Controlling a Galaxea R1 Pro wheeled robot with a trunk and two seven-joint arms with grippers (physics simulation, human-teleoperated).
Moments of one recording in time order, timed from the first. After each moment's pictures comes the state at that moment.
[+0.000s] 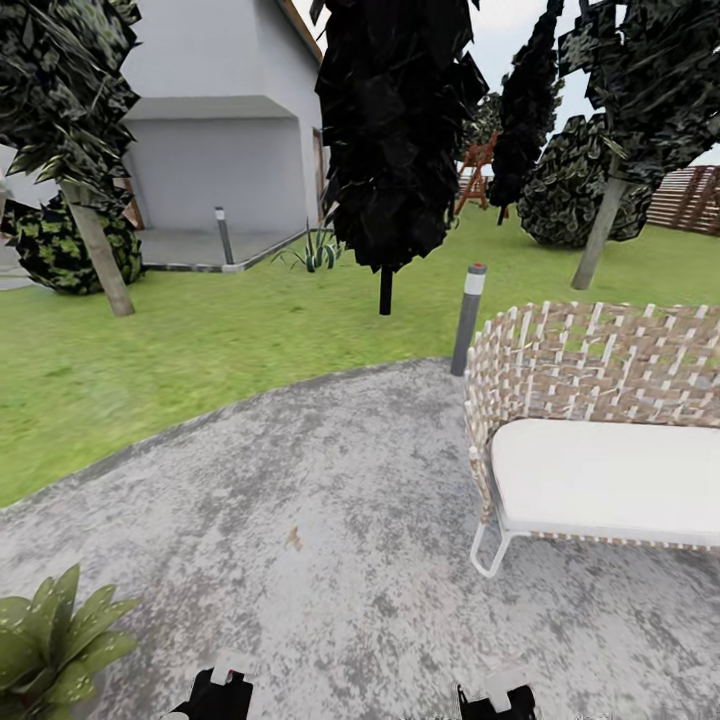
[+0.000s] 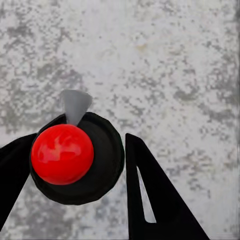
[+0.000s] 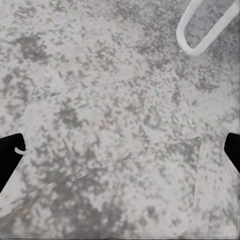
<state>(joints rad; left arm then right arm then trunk) -0.46 0.04 -0.15 -0.13 -0.01 -0.22 -0.10 -0.41 0.01 0.16 -0.06 0.14 -0.48 -0.17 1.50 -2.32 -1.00</state>
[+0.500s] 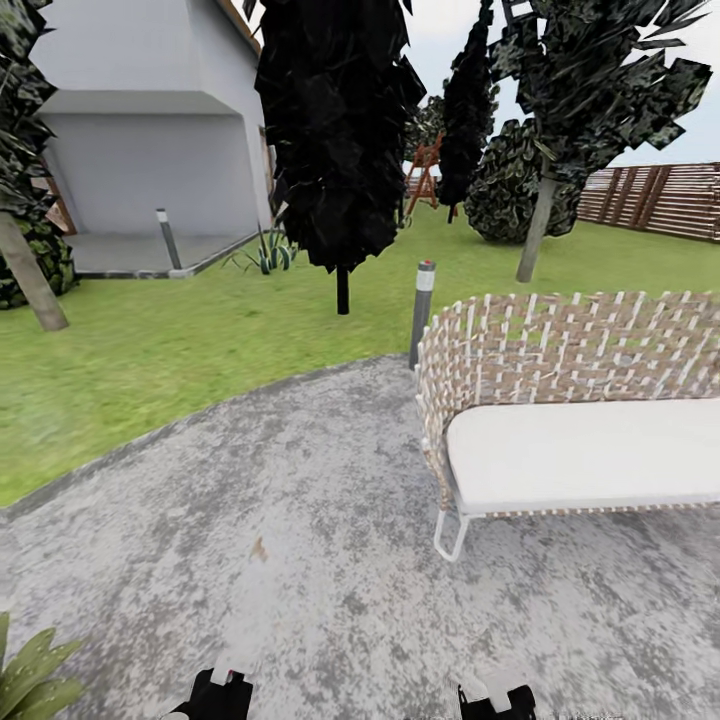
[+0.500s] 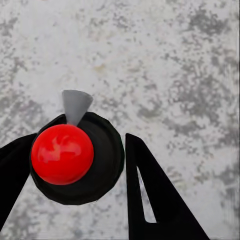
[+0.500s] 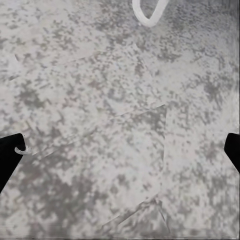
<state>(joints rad) -0.46 0.04 -0.15 -0.13 -0.01 -0.22 -0.10 -0.41 0.01 0.16 -0.06 0.14 -0.48 -0.17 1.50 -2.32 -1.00</state>
